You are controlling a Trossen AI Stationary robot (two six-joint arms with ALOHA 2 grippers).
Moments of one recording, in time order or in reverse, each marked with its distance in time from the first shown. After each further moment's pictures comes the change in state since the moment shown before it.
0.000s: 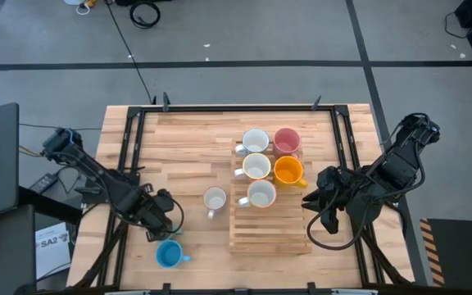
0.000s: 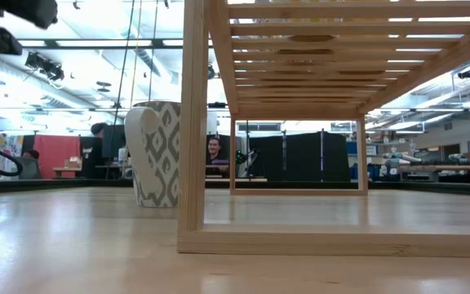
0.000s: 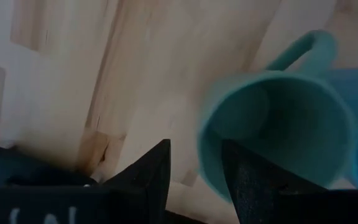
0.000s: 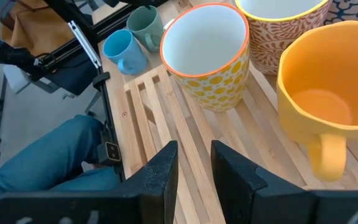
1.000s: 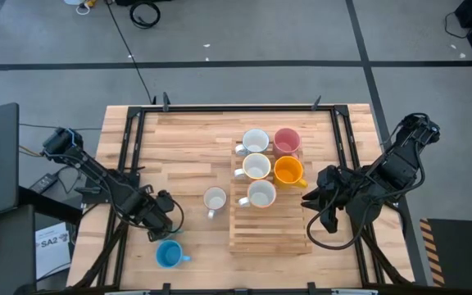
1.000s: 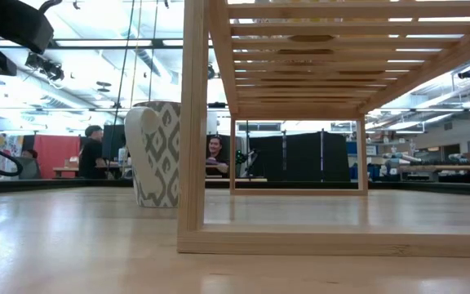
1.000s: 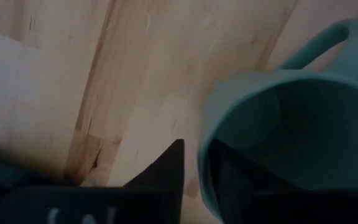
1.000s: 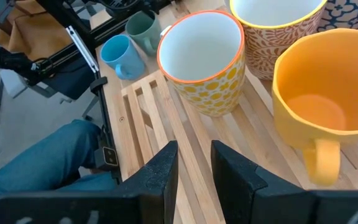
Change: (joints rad) left arm 0.000 0.000 -0.101 0.097 0.006 -0.022; right arm 0.000 0.000 0.000 0.000 0.023 -0.001
